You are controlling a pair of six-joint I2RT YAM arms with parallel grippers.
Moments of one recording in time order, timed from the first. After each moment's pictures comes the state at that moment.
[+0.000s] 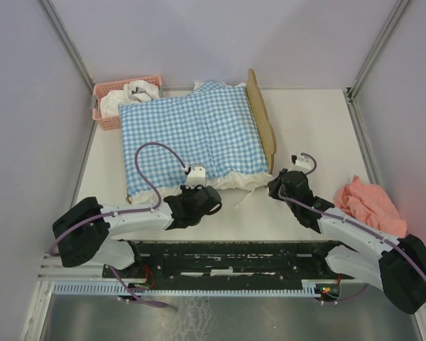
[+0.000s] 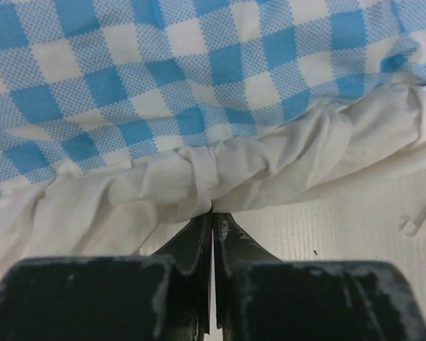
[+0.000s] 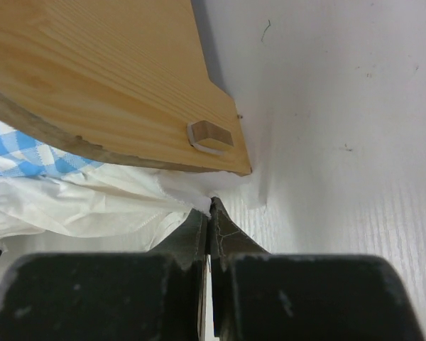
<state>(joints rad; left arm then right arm) -1.05 1.39 0.67 -0.24 -0.79 -0.76 0.59 1.02 0.40 0.06 0.32 0.73</state>
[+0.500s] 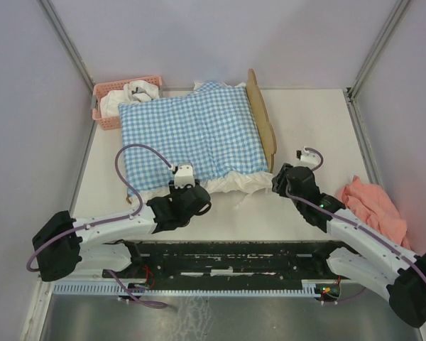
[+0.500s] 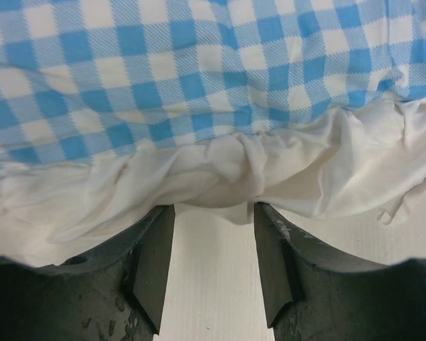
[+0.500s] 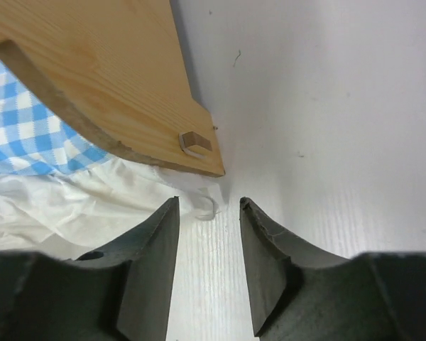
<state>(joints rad) -1.04 1.22 0.64 -0.33 -0.77 -0.82 0.59 0.97 0.50 -0.15 0.38 0.66</state>
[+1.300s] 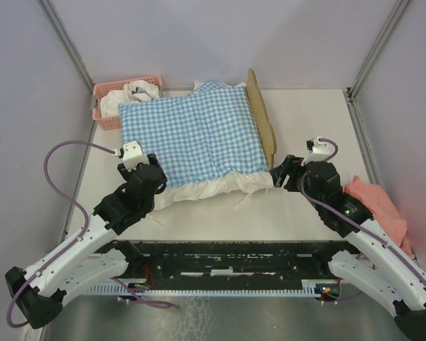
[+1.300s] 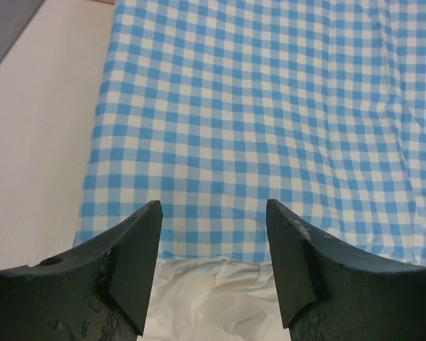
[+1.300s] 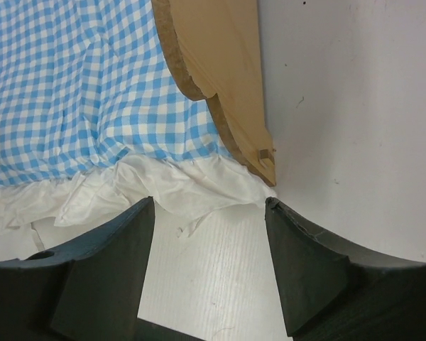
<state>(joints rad) -0.73 0.79 0.75 -0.50 -0.87 -0.61 0.59 0.72 0.73 -0.41 0.25 0.54</state>
